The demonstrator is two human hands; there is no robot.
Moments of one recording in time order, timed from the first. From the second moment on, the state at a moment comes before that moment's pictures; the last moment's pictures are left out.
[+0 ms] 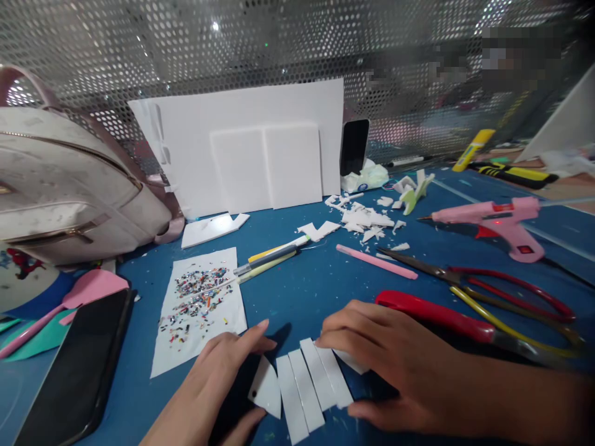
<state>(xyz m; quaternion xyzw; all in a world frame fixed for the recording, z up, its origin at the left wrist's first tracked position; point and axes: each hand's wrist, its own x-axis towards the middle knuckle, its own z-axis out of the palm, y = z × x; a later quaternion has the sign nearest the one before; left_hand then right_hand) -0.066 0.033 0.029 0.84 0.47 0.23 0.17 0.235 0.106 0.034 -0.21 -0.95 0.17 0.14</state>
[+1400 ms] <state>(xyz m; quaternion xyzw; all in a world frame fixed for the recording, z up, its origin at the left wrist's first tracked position) -0.072 0.026 0.040 0.79 0.47 0.30 0.27 0.143 0.228 0.072 -0.20 -0.98 -0.03 0.06</state>
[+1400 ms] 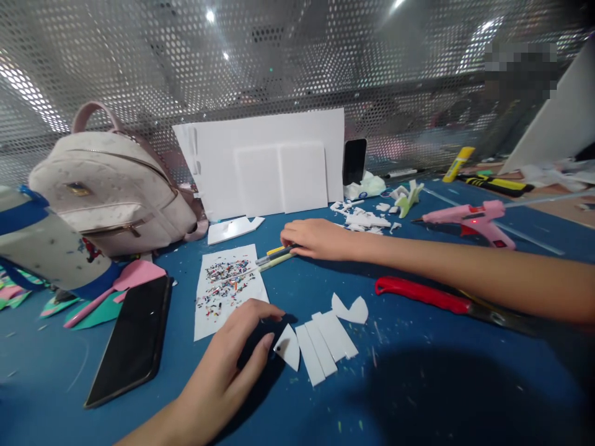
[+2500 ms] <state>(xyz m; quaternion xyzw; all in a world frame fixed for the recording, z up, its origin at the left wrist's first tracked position) -0.073 0.028 0.042 0.79 0.45 0.30 0.28 0.145 0.249 0.068 -0.25 -0.97 0.01 0.01</state>
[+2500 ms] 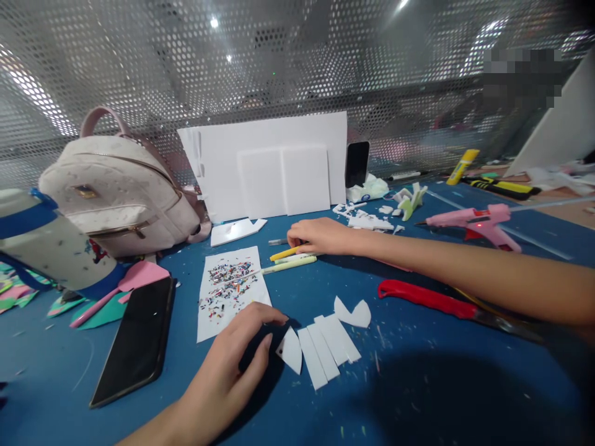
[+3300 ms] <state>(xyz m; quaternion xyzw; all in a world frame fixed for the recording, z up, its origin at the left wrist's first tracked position) -0.073 0.031 0.036 0.80 0.42 0.31 0.28 0.148 0.240 0.073 -0.38 -0.92 0.06 0.08</state>
